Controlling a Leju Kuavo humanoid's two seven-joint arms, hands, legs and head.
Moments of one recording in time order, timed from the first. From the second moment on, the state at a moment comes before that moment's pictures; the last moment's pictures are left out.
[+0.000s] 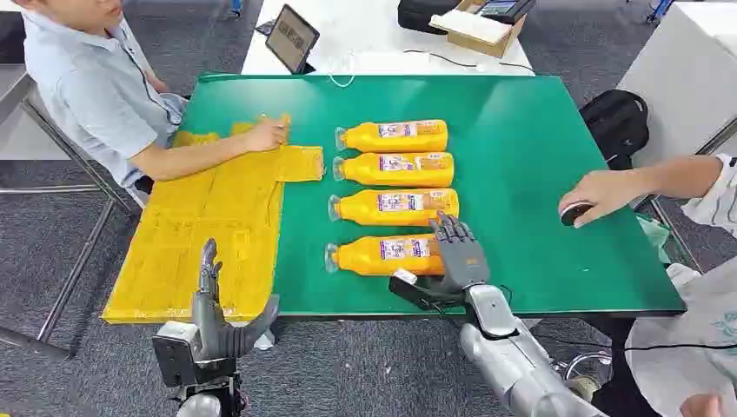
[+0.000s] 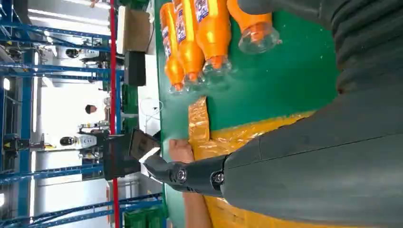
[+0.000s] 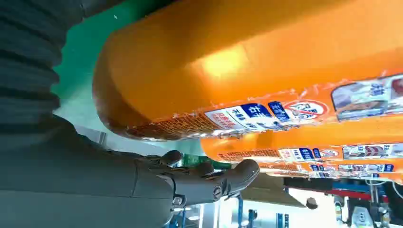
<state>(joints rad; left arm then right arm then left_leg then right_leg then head) 0.10 -0.23 -0.19 -1.45 -0.19 0.29 -0.63 -0.44 -0.03 0.28 -0.69 1.19 -0.45 -0.07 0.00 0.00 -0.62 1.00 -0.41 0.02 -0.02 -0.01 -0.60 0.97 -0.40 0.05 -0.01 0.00</state>
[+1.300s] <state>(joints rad) 0.09 -0.23 -0.20 -1.43 -0.12 0.28 -0.65 -0.44 0.05 0.21 -0.62 0.65 -0.26 -0.46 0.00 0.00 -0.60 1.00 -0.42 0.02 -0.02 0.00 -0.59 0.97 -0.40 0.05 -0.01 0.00</state>
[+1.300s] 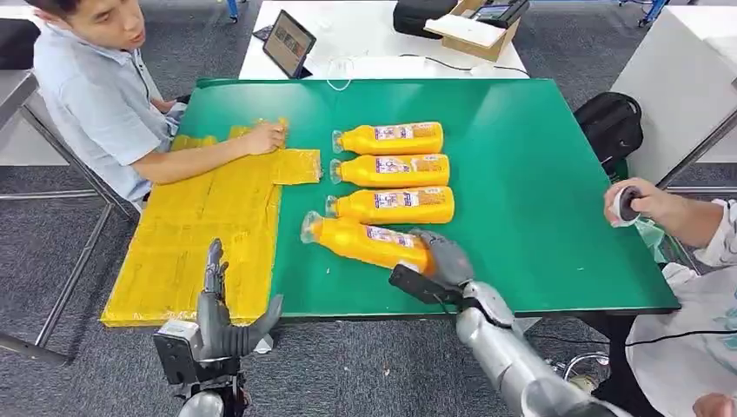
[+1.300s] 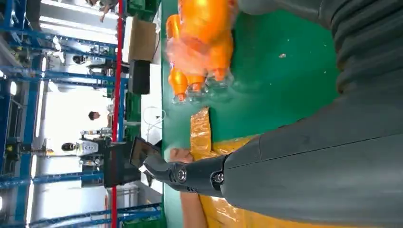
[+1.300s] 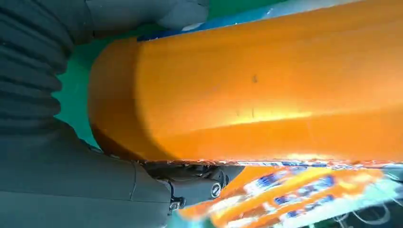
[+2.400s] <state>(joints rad) 0.09 -0.22 -0.31 -1.45 0.06 -0.08 -0.55 -0.26 0.26 0.37 -0.98 0.45 -0.47 -0.65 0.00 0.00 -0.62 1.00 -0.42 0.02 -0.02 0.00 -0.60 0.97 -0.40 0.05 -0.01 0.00</state>
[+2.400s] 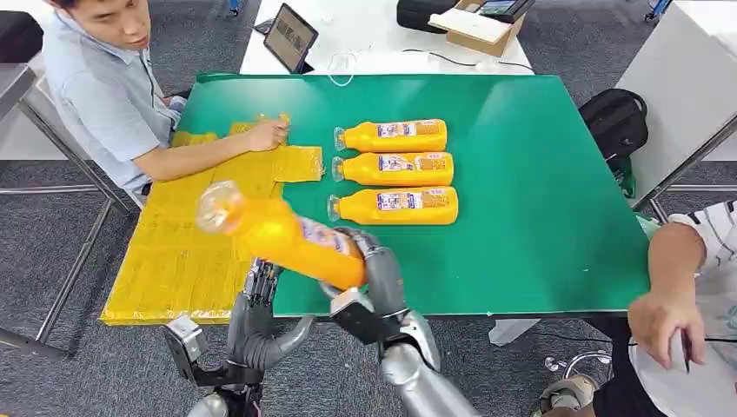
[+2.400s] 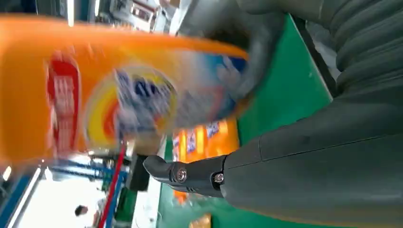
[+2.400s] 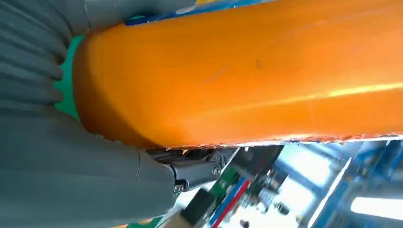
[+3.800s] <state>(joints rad) 0.03 -0.21 -0.26 -1.42 0.43 -0.19 -0.42 -0.30 0.32 0.56 -0.75 0.67 -0.70 -0.69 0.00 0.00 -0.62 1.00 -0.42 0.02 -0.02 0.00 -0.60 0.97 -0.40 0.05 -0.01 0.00</state>
